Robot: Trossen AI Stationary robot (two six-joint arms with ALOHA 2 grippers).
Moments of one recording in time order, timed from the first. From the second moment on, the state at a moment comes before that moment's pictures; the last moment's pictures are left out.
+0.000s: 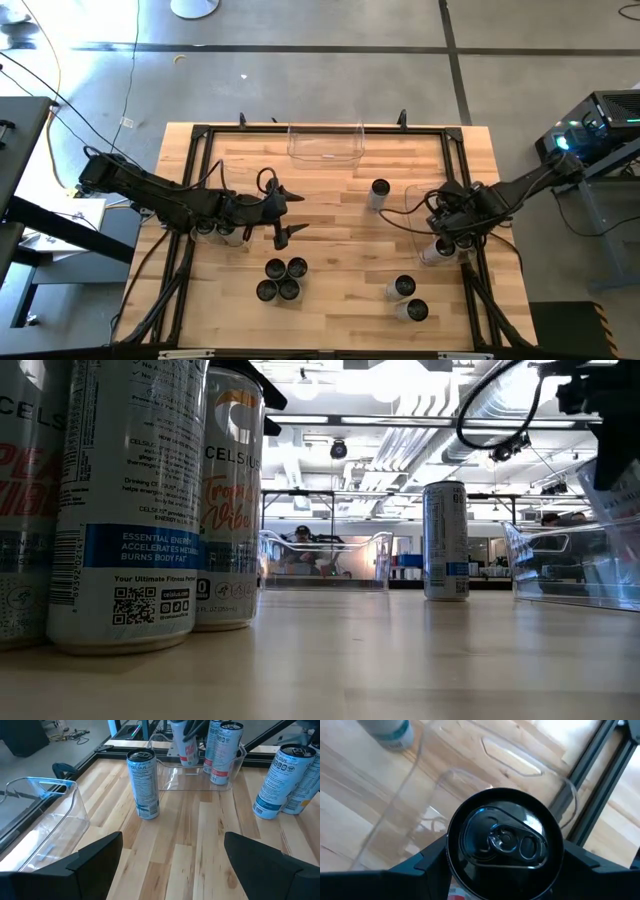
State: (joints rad) left arm -0.22 1.26 0.76 0.07 -0.41 -0.12; right arm 0.47 0.95 0.86 -1.57 0.44 1.41
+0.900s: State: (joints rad) left arm -0.22 1.26 0.76 0.12 -0.36 -0.09; right arm 0.68 1.04 0.81 -1.54 0.42 1.63
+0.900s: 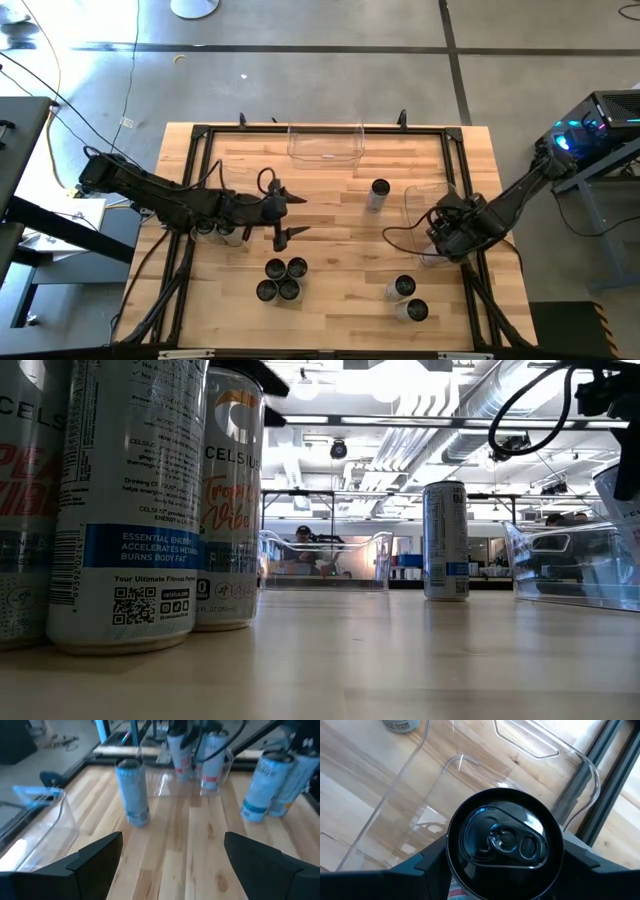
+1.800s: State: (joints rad) left arm -0.22 1.26 0.76 0.28 -0.36 -0.01; right arm 0.68 1.04 0.81 -1.53 0.41 1.64
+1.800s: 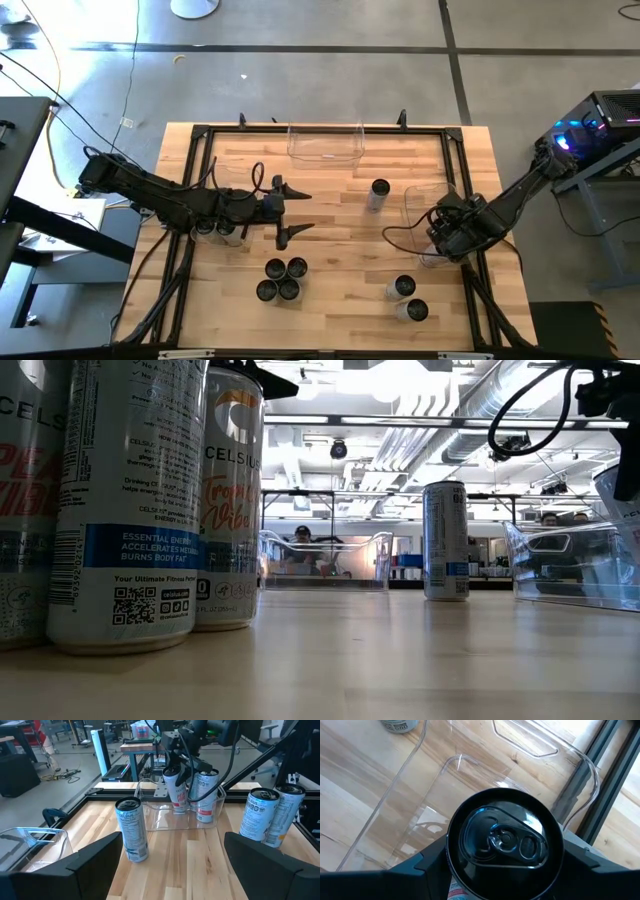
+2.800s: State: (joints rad) left arm -0.19 1.26 0.76 0.27 -0.36 0.03; right arm 0.69 1.05 0.86 -1.57 0.50 1.73
